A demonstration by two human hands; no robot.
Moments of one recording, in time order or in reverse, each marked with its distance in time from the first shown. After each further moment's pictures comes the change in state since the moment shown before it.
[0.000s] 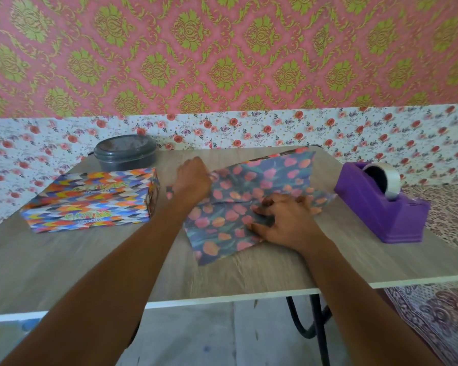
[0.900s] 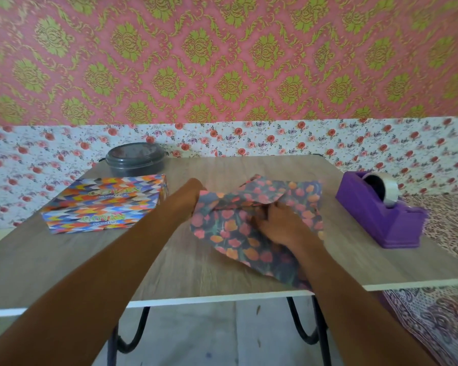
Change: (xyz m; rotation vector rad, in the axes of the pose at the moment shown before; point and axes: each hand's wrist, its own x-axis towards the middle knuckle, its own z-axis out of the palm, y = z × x) left_hand -0.059 -0.004 -0.048 -0.567 -0.341 -0.389; right_hand 0.019 -0.020 0.009 0.137 -0.154 0.254
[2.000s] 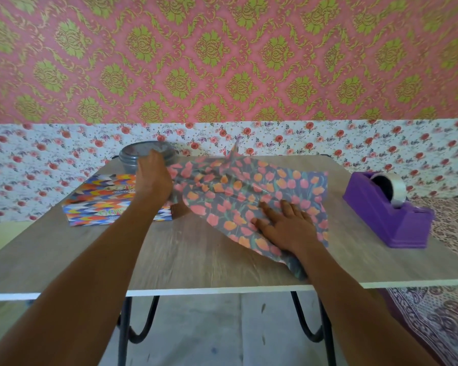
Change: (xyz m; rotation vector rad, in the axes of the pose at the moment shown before) left_hand 0.001 0.013 -0.074 0.681 0.635 0.324; right_hand -0.022 -0.004 0.001 -0.210 -0.107 -0.019
